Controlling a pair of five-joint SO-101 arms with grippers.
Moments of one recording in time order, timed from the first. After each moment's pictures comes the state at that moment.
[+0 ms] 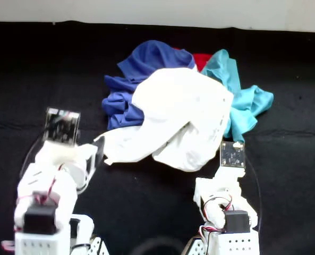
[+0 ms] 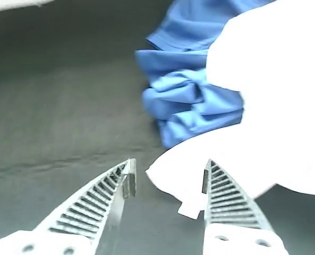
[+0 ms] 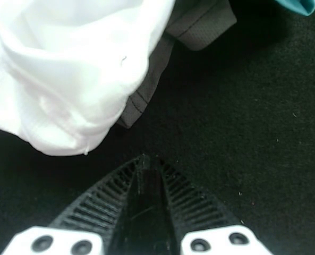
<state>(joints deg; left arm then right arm) -2.4 -80.0 60.4 58.9 -6.7 -7.4 -104.6 95.9 71.0 -6.3</state>
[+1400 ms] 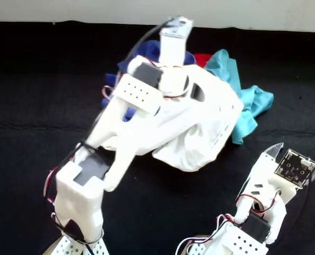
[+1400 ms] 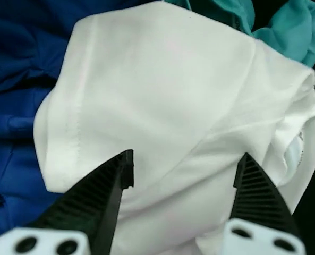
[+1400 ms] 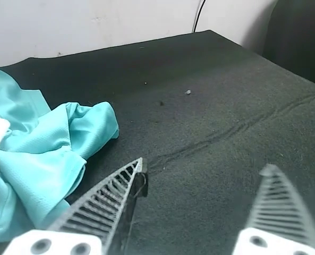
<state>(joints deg) 24.6 25.0 -31.4 70.4 13.7 30.2 -104.6 95.9 31.0 5.8</state>
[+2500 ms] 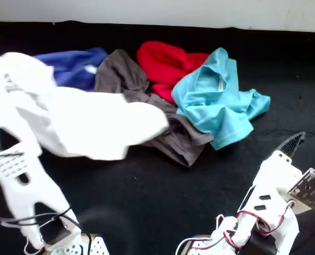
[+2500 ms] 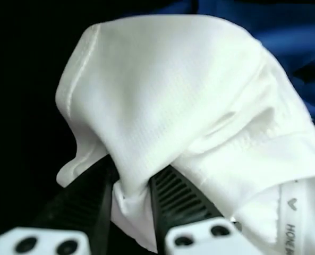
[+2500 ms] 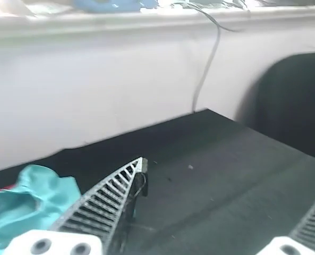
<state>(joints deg) -42.3 54.5 -91.8 100.7 -7.3 27.5 -104.0 64.8 46.4 -0.3</state>
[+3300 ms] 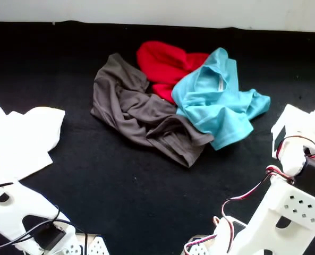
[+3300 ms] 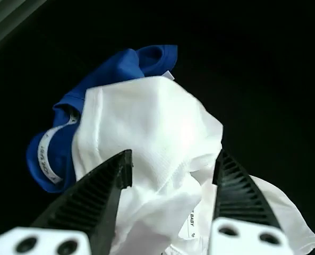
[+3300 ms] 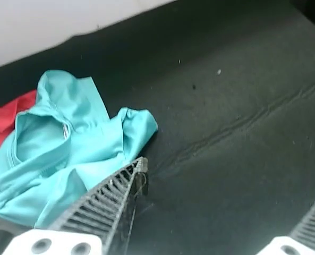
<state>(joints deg) -54.5 42.2 -93.0 98.8 -7.4 23.1 -46.0 14.6 75.0 -0.6</state>
